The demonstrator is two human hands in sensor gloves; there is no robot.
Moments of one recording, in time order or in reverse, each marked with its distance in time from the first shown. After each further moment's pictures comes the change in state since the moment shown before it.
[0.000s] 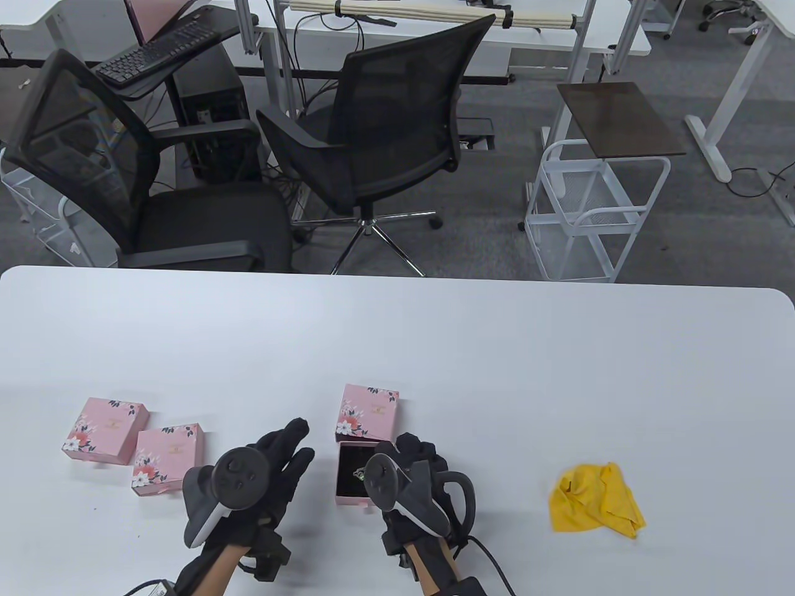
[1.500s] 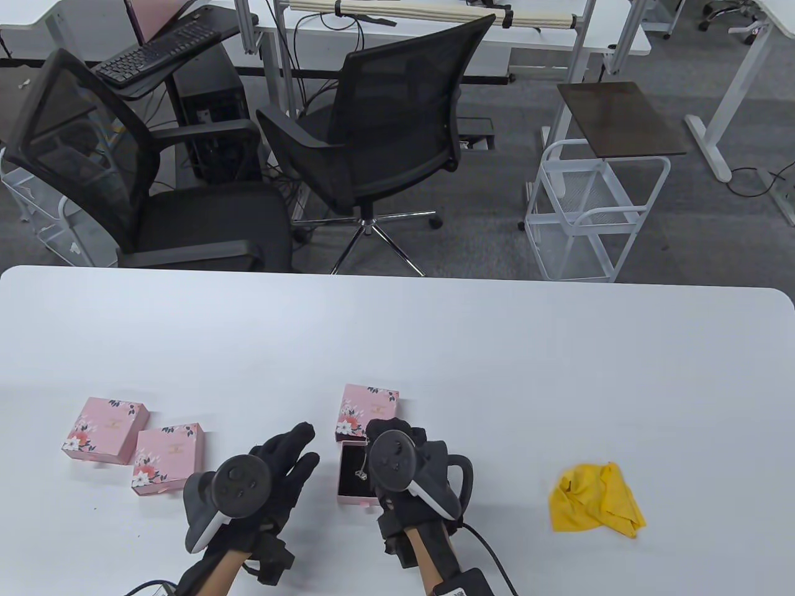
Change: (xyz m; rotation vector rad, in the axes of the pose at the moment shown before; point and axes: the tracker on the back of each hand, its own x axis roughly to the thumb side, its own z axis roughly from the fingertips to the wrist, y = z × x) left_hand 0.001 -0.003 0.003 0.011 -0.054 0.045; right_hand -0.002 -0.058 -0.007 -0.043 -0.053 -0.328
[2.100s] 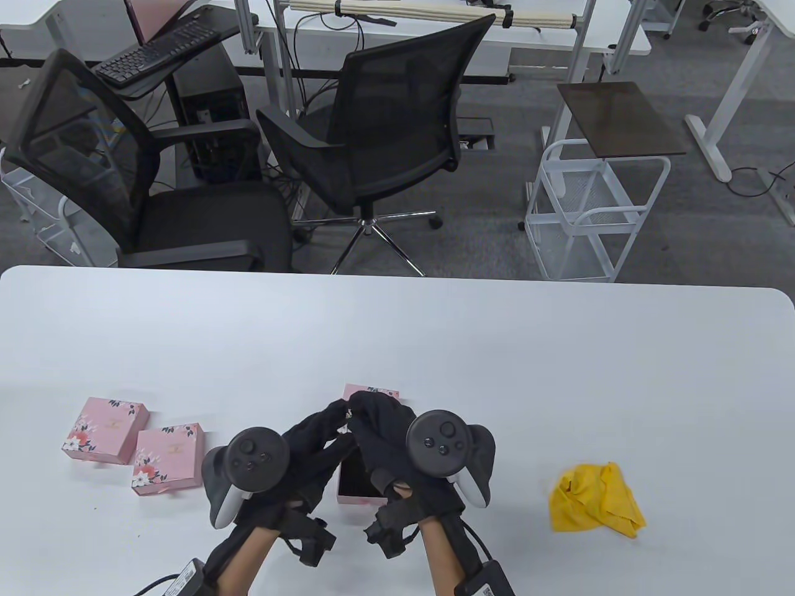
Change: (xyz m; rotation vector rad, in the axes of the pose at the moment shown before) left_hand 0.062 0.020 -0.027 0.047 -0.090 0.264; right_hand 0.011 -0.055 0.009 -0.083 -0.164 -0.481
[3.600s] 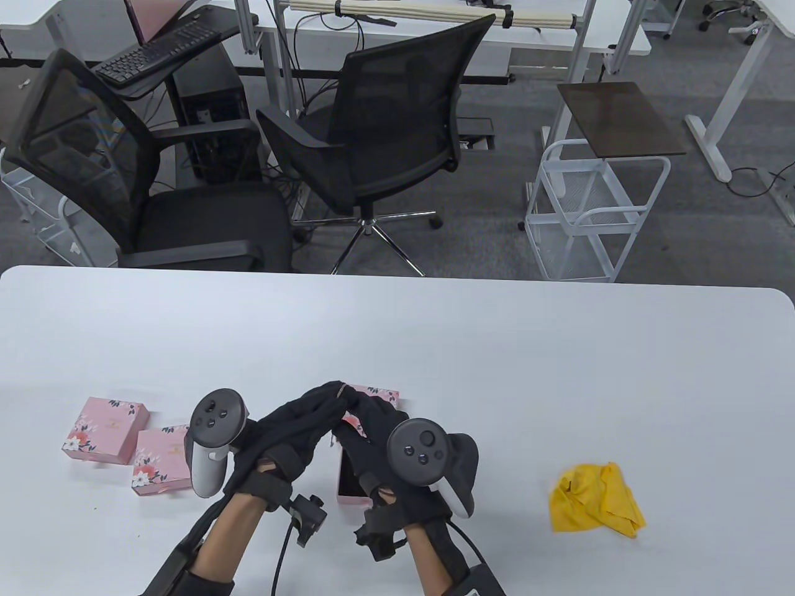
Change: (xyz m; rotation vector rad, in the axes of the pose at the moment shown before) left_hand -0.018 0.018 -0.021 -0.195 0.098 0.585; right_hand 0.006 0.022 0.003 -0.065 0.050 0.129
